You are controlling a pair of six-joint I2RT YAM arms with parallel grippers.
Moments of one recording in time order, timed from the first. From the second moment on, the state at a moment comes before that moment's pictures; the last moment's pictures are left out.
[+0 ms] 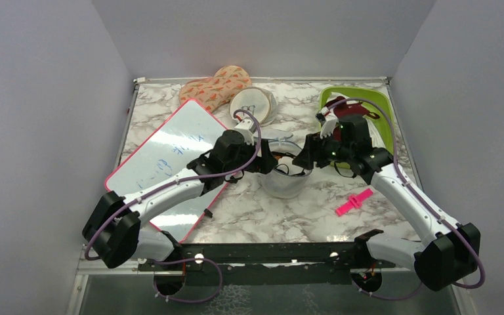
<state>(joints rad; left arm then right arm) -0.76 1.29 0.84 0.02 0.09 -0.54 0.39 1.14 0.93 -0.44 -0.46 0.22</state>
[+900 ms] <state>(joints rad) -0.76 1.34 0.69 0.17 0.24 -0.66 0.52 1.13 0.71 -0.32 -0.59 0.33</state>
